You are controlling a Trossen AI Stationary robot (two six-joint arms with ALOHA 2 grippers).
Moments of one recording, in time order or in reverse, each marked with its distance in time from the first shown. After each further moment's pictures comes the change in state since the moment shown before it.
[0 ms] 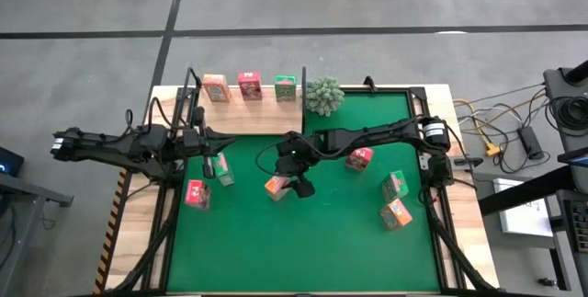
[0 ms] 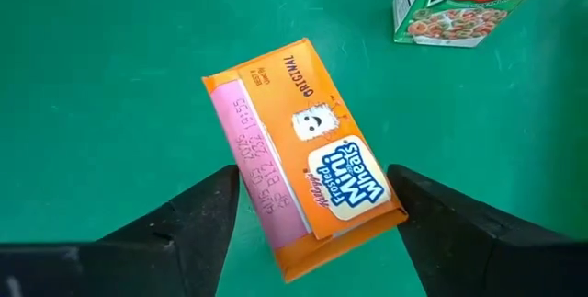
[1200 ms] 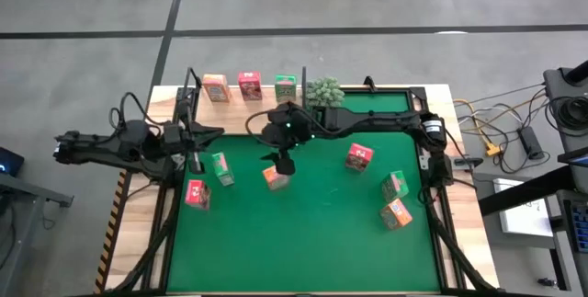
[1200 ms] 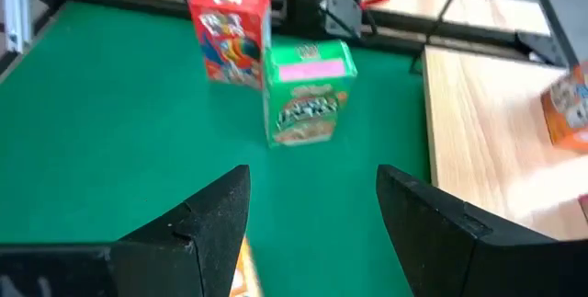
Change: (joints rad) left arm 0.000 -0.125 0.000 0.008 0.000 0.057; right arm -0.063 0.024 0.331 -0.109 0.108 0.136
